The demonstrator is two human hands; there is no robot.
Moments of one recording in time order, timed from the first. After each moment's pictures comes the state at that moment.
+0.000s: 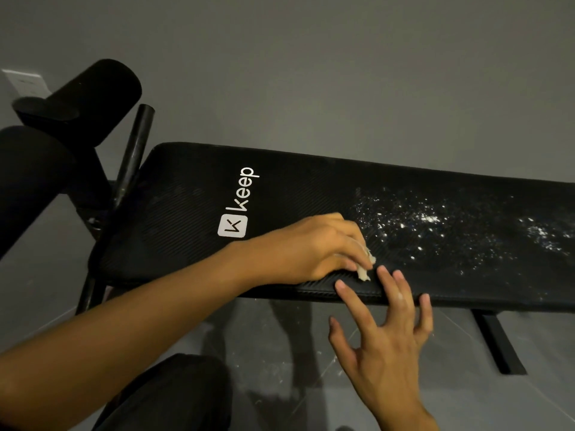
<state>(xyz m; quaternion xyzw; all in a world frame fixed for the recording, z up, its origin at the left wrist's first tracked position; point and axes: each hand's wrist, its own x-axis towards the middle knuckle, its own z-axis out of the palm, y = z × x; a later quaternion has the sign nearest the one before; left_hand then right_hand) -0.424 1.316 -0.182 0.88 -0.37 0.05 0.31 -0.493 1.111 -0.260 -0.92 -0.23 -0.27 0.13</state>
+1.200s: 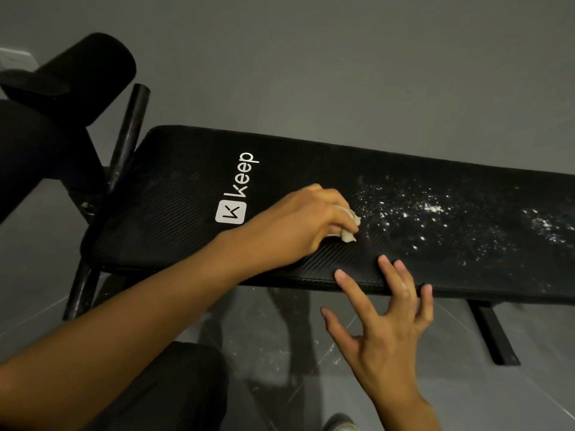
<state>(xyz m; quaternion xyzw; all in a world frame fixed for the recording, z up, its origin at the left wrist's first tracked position) -0.426 1.323 -0.184 0.91 -0.28 0.11 0.28 -0.490 1.111 -0.262 -0.92 -0.24 -0.28 0.16</state>
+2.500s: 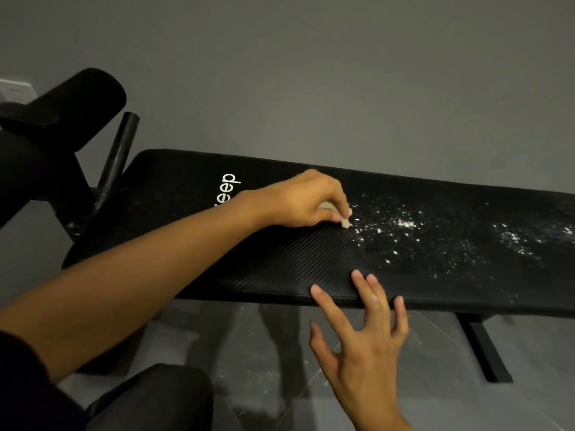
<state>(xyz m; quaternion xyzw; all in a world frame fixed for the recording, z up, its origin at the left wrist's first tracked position) -0.337 1.315 -0.159 0.92 -0.27 -0.01 0.27 -0.492 1.105 -0.260 -0.92 -0.24 -0.27 0.18</state>
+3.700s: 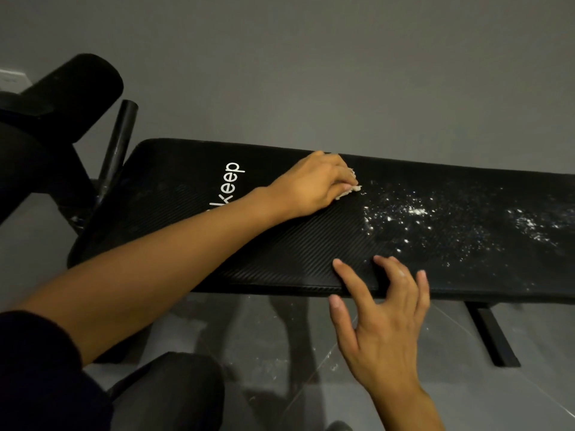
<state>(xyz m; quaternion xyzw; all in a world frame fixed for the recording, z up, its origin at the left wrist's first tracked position) -0.320 1.311 -0.183 0.94 -0.25 0.12 0.21 -0.480 1.104 -0.244 -0.92 -0.21 -0.27 0.17</state>
